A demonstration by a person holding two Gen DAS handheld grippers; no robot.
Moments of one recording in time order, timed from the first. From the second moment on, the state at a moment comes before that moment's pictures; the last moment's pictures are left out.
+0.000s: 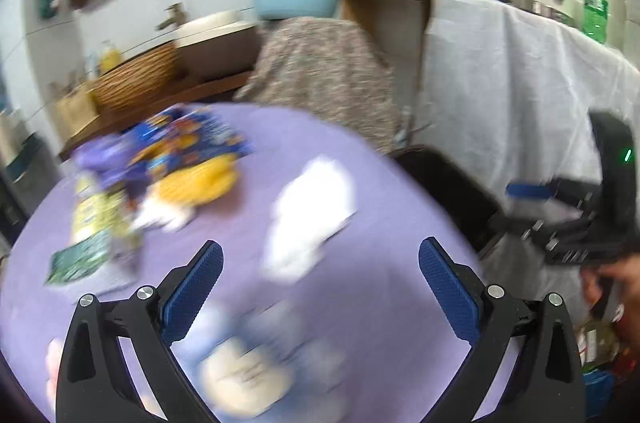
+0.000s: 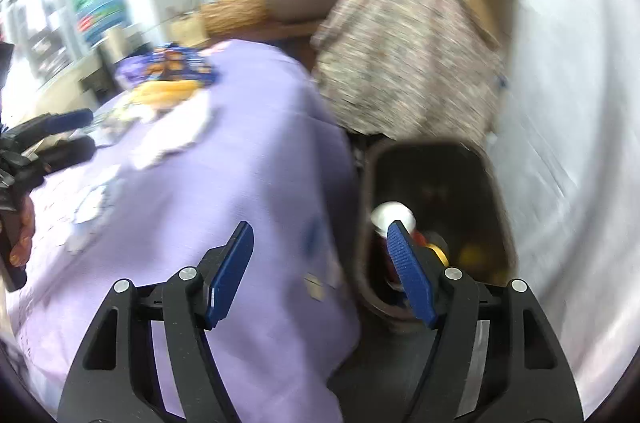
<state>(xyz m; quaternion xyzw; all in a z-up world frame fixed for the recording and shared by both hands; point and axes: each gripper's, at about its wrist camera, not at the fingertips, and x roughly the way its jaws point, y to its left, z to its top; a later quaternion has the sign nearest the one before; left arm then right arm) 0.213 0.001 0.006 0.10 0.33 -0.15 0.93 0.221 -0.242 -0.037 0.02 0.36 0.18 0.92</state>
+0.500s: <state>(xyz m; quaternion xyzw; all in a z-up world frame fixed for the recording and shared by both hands) 0.184 0.139 -0.016 0.04 0.37 -0.05 0.93 0.263 -0.100 -0.004 -0.08 0.38 0.28 0.88</state>
